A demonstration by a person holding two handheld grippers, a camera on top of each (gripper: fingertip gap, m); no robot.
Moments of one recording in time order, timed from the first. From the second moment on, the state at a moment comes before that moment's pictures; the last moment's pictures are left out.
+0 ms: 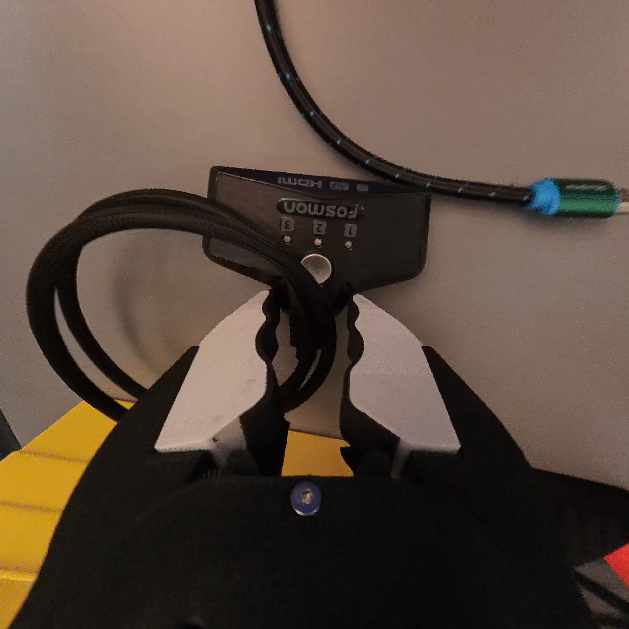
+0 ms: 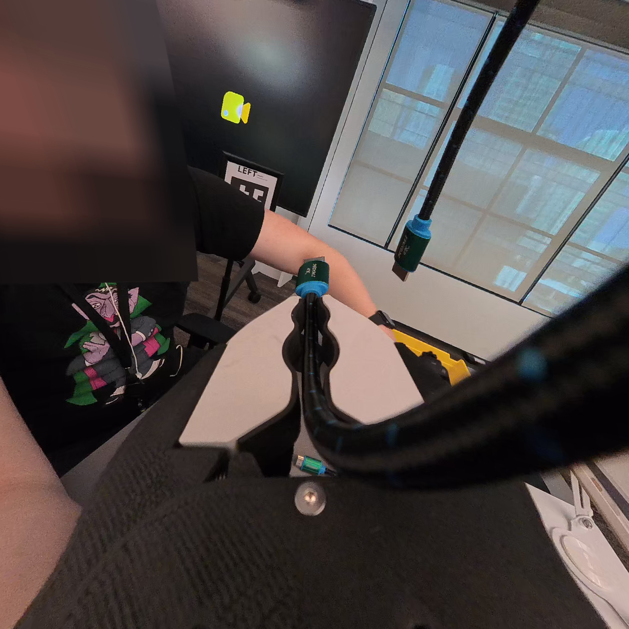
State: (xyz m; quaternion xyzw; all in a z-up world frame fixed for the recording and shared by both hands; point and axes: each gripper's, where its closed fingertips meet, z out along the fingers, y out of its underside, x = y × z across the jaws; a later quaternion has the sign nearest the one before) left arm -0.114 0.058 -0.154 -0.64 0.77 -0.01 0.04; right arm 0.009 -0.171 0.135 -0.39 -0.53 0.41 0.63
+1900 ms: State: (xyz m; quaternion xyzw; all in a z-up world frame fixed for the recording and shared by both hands) left arm -0.071 -0.048 0.009 -0.46 0.64 -0.52 0.32; right arm -0.052 -0.078 0.123 -0.87 -0.36 0.15 0.30
